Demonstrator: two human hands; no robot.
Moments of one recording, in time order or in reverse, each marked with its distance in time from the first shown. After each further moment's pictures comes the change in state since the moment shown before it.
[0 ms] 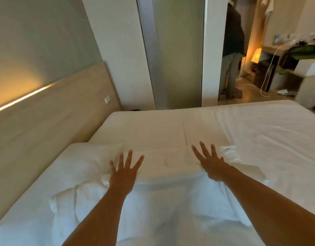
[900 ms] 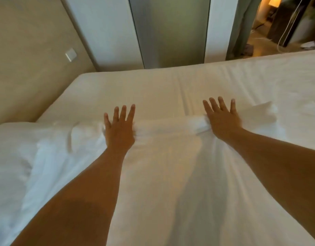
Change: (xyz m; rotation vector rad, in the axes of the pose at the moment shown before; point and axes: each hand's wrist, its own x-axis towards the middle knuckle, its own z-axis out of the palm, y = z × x) left_hand 0.310 0.059 0.229 -0.051 0.070 -0.096; right_hand 0.312 0.132 0.125 -0.289 0.140 0.162
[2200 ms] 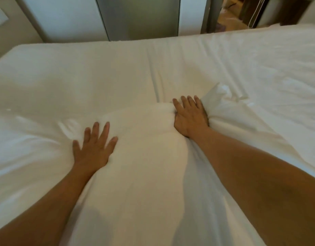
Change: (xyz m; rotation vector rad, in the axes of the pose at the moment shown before) left_hand -0.012 0.056 0.135 -0.375 -0.397 -0.066; right_hand 0.054 -0.012 0.137 0.053 0.137 0.026
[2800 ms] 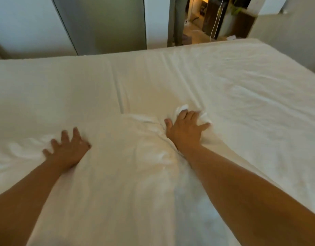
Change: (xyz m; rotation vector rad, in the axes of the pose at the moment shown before) left_hand 0.028 0.070 -0.042 -0.038 -0.084 -0.147; right_hand -0.050 0.066 -0.030 0.074 -0.060 0.597
